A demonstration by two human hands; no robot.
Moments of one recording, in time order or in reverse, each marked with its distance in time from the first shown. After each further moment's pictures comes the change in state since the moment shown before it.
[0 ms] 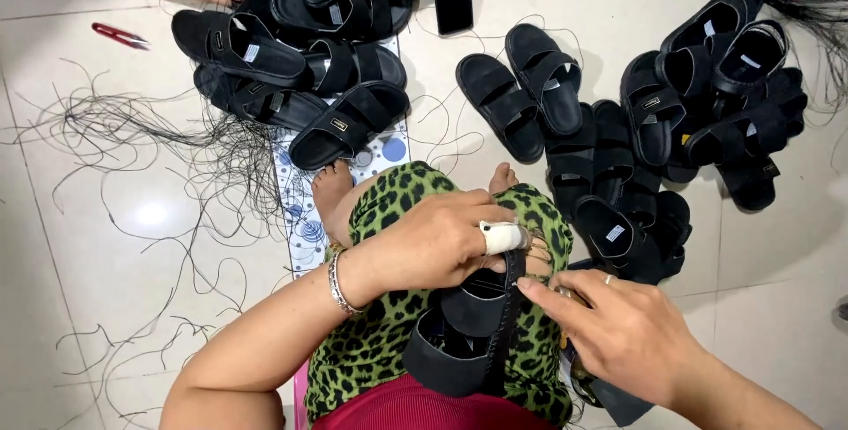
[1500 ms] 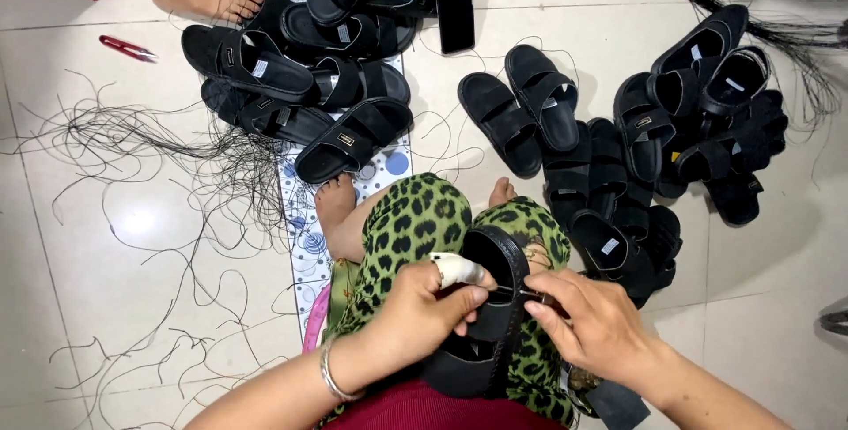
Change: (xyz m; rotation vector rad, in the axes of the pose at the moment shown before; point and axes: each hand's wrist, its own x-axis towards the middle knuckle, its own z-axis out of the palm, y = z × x) left_hand -0.049 0.051 0.018 -1.208 0.282 -0.873; right_hand 0.011 0.009 0.040 0.115 0.164 0.007
